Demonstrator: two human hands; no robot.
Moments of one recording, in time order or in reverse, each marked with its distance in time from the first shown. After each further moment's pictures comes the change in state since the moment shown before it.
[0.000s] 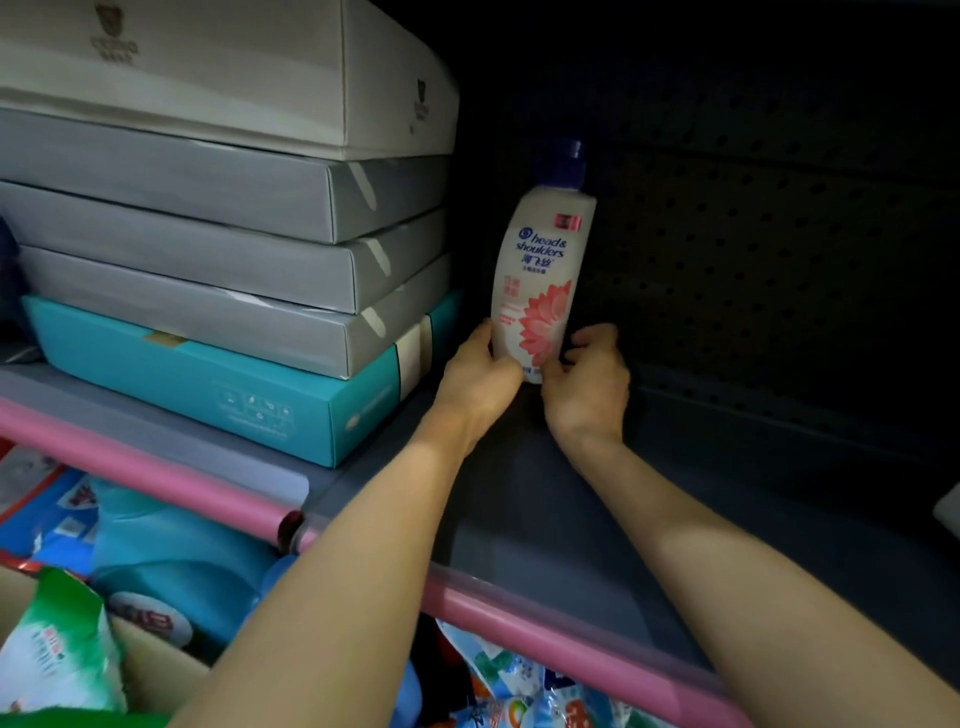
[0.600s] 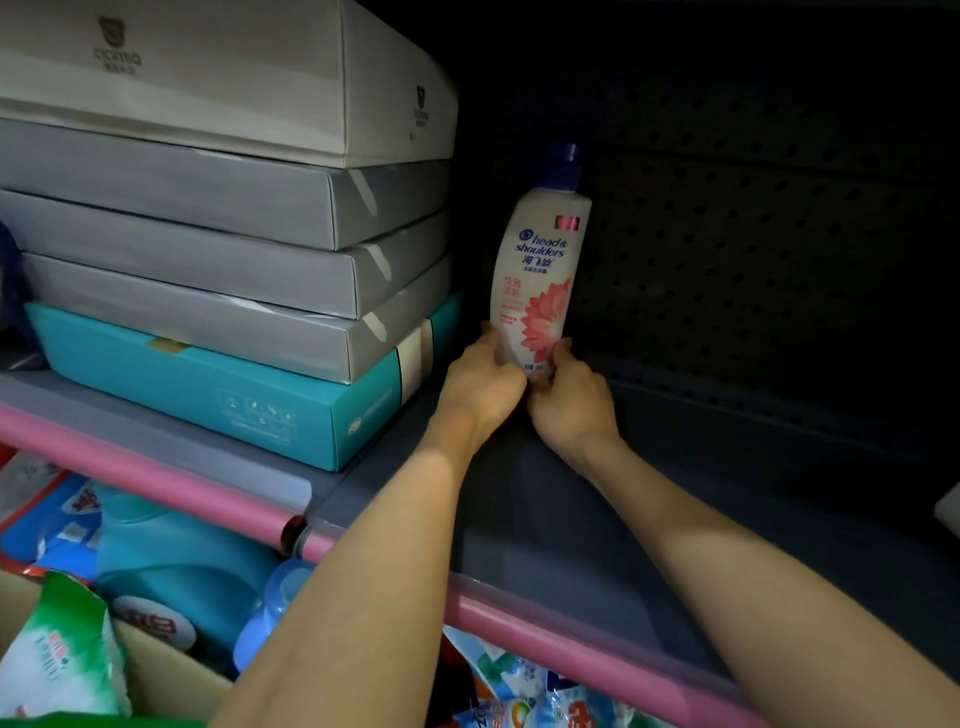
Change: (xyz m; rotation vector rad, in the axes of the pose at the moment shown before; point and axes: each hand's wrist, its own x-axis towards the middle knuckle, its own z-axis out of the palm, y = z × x) left_hand 0.007 -0.005 0.000 0.103 -0.002 -0.003; right_hand -0.005 -0.002 -0.004 -0.227 -0.318 -0.102
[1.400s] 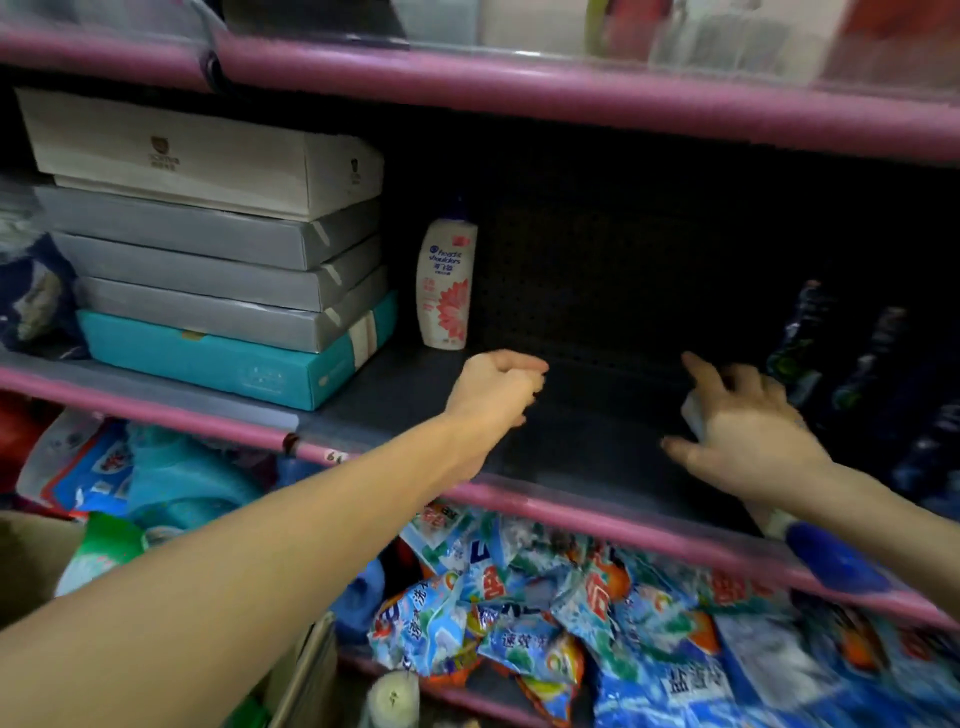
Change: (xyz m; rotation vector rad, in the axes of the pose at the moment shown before) left_hand -0.175 0.117 0.034 -0.175 -0.167 -0.108; right_hand -0.175 0.056 -0.228 -0.769 -0.027 0.194
